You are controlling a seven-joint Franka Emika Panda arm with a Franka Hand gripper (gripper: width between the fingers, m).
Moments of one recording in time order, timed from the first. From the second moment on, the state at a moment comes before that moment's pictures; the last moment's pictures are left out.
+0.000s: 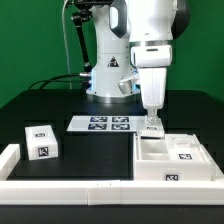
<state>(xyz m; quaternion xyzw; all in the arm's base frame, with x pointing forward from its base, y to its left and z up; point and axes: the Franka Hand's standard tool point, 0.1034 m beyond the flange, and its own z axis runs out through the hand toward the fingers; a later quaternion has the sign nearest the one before) 0.451 0.072 0.058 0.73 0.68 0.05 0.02</state>
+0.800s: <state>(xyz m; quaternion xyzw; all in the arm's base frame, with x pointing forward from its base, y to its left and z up) 0.459 0.070 0.058 0.74 0.67 0.05 0.02</state>
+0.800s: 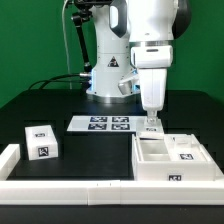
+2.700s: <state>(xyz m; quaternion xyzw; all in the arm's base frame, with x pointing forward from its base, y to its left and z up) 0.475 0.060 0.055 0.72 0.69 0.04 0.01</state>
